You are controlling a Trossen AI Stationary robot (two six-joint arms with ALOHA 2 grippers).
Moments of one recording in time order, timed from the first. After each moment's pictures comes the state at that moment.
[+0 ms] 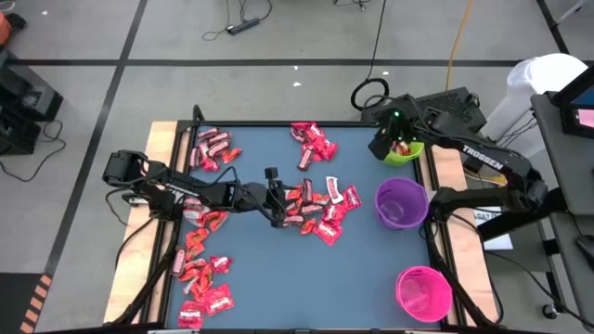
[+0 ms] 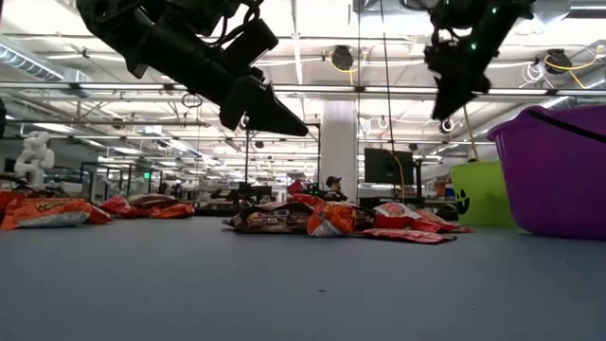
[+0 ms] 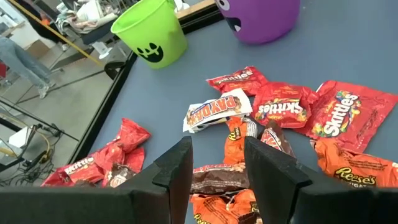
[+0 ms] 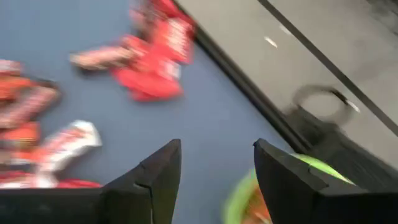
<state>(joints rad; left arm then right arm) -0.07 1.58 0.72 0.44 -0.34 0.32 -0.65 1.12 1.06 -0.80 0.11 -0.02</state>
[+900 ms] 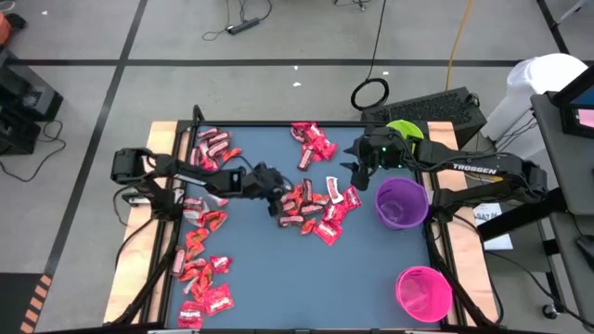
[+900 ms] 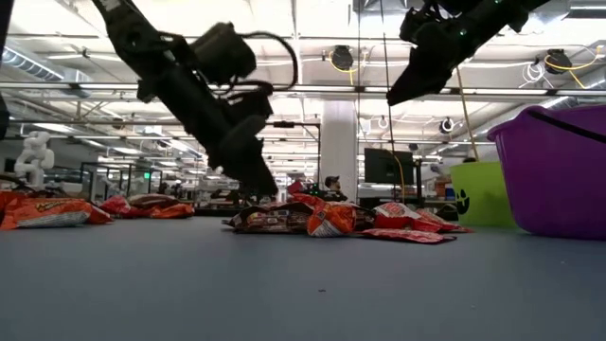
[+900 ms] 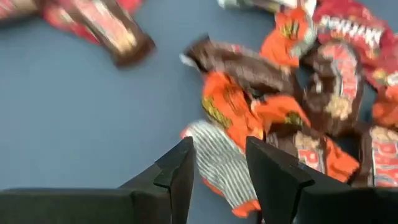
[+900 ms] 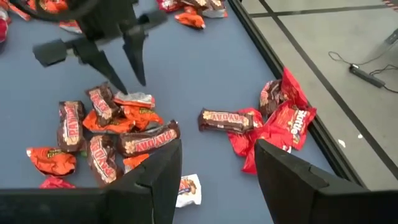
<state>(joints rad) 0.12 1.64 0.72 0.14 -0.14 -0.23 -0.31 1.12 0.88 -0.36 0.05 -0.07</state>
